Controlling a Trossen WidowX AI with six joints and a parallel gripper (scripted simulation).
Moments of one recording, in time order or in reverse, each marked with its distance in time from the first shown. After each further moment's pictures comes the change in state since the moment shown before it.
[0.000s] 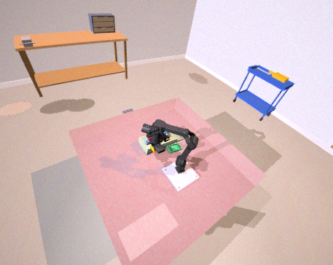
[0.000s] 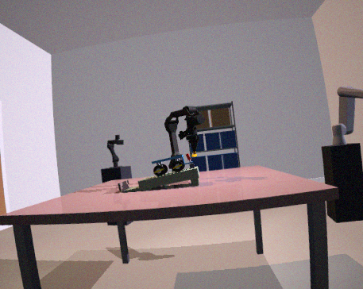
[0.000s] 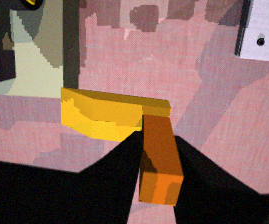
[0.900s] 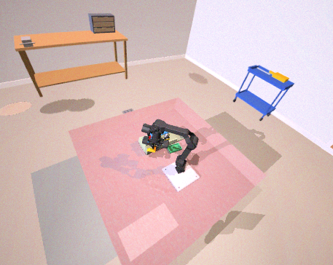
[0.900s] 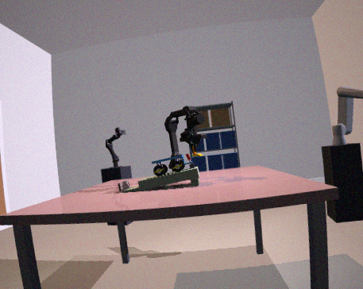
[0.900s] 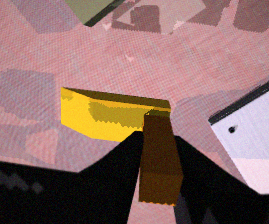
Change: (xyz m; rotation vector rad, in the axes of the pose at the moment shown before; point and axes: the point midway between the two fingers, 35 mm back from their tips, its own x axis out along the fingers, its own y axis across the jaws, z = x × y) arm 0.000 0.000 0.000 -0.882 0.000 0.000
